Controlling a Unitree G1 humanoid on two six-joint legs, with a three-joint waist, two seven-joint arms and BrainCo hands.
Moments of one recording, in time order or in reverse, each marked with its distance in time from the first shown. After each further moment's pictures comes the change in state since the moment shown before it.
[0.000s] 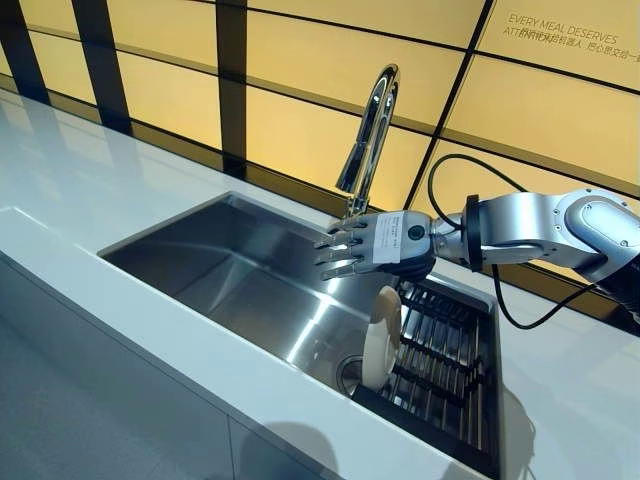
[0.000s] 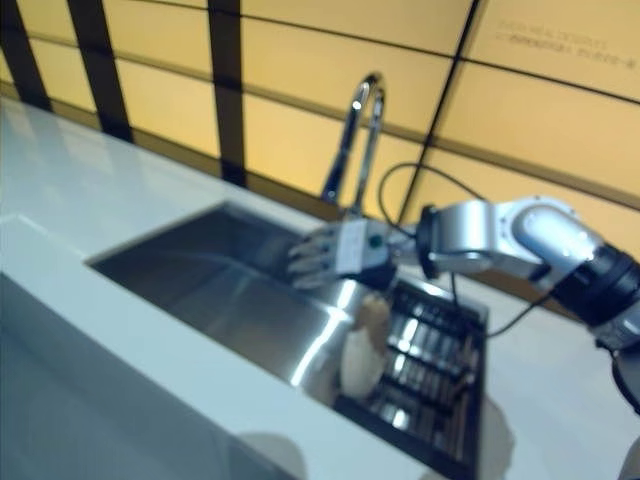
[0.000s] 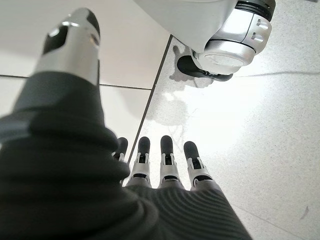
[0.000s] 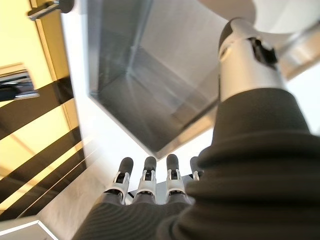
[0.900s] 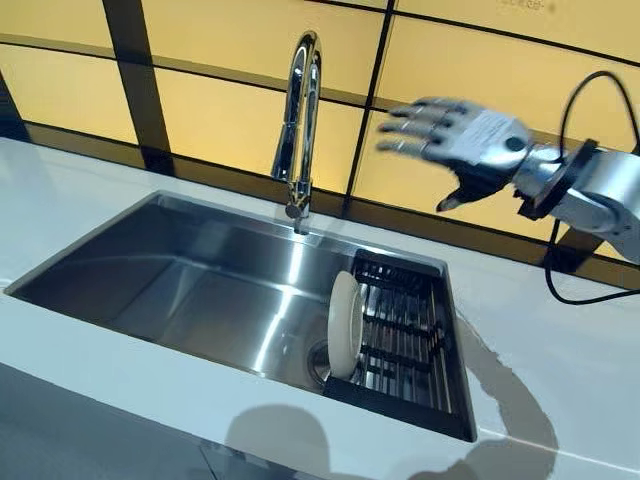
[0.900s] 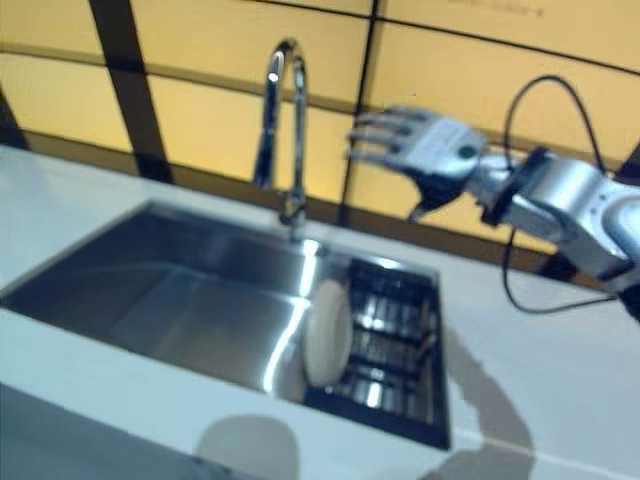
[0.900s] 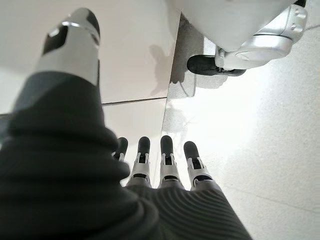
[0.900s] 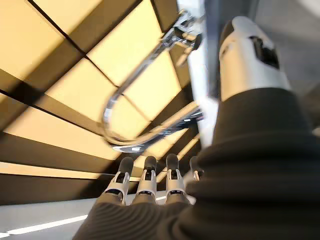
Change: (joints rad) left arm -0.054 -0.024 0.021 0.031 0.000 -0.001 -0.004; right arm 0.100 -0.168 -0.207 0.053 -0.104 0.228 -0.332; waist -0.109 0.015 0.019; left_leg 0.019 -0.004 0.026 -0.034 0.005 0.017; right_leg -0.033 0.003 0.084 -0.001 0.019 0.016
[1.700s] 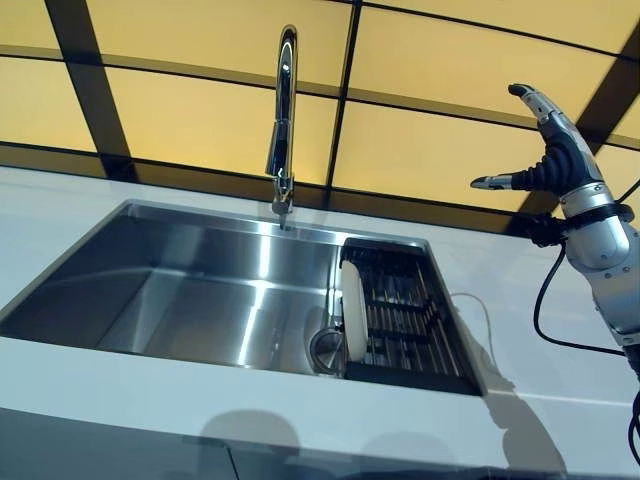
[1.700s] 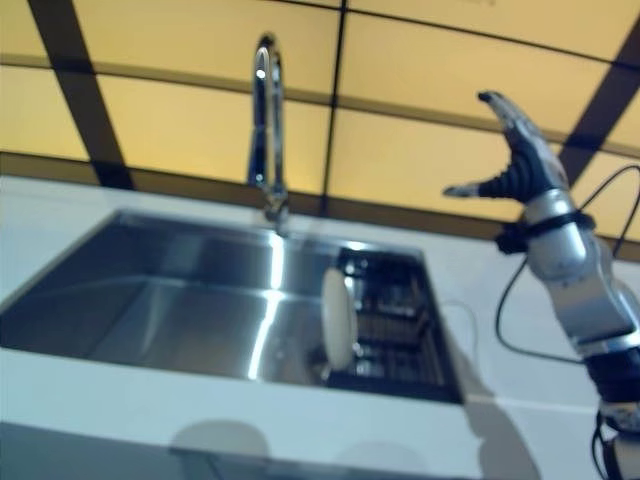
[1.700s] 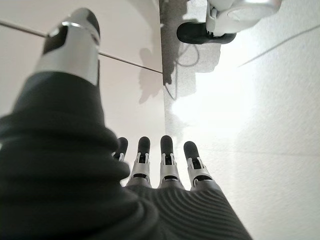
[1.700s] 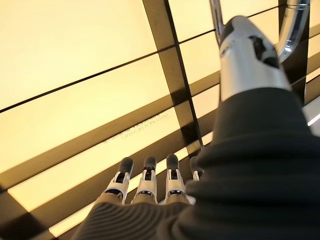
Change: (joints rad) left arm -0.068 0.013 0.000 0.088 0.003 0.003 0.006; right arm 0.553 0.261 -0.581 -0.031 0.561 0.570 -0.119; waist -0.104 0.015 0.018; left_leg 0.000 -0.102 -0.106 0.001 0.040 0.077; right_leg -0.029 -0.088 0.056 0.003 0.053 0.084
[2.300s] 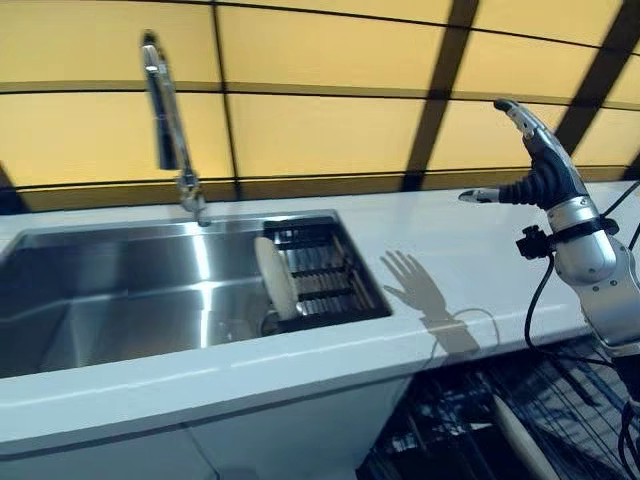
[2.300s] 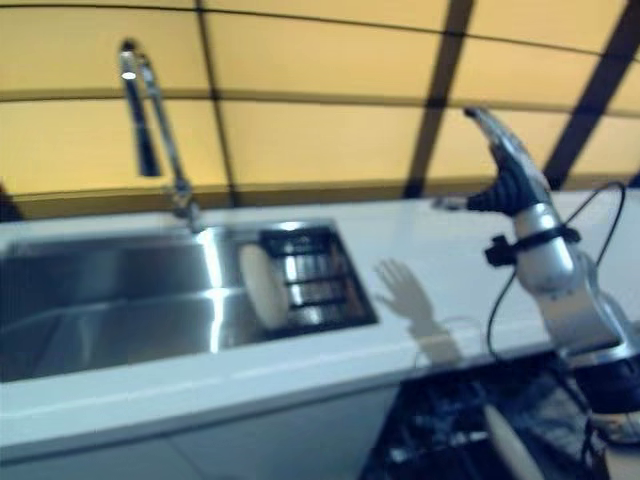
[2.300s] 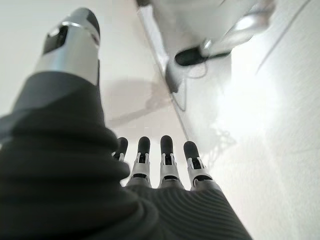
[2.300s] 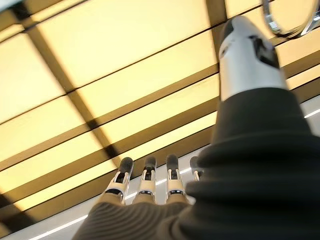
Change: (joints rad) left arm -0.018 -0.033 -0.042 -0.025 -0.010 -0.058 0.009; right arm 0.050 0.052 0.000 -0.072 -0.005 -0.010 -0.017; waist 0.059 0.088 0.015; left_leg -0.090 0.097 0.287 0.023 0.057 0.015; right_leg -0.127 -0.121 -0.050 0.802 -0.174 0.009
